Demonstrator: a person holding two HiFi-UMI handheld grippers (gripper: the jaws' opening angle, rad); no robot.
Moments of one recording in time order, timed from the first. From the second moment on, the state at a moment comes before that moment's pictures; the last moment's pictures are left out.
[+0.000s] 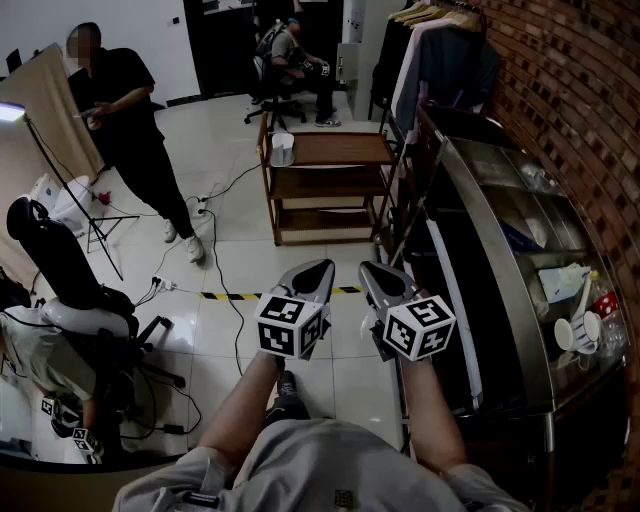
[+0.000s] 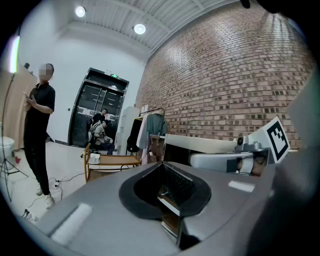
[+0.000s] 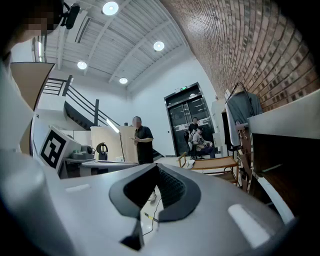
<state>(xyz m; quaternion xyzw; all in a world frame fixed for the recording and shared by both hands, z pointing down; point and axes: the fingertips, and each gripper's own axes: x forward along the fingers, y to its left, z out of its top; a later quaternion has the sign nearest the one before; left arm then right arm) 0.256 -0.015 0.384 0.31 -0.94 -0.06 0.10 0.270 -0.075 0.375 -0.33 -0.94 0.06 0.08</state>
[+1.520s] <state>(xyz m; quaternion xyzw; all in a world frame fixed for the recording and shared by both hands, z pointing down) -0.180 0.110 0.415 0.28 -0.95 -0.06 0.12 -0.158 0.034 0.402 -0.34 -0.93 0.07 0.10</state>
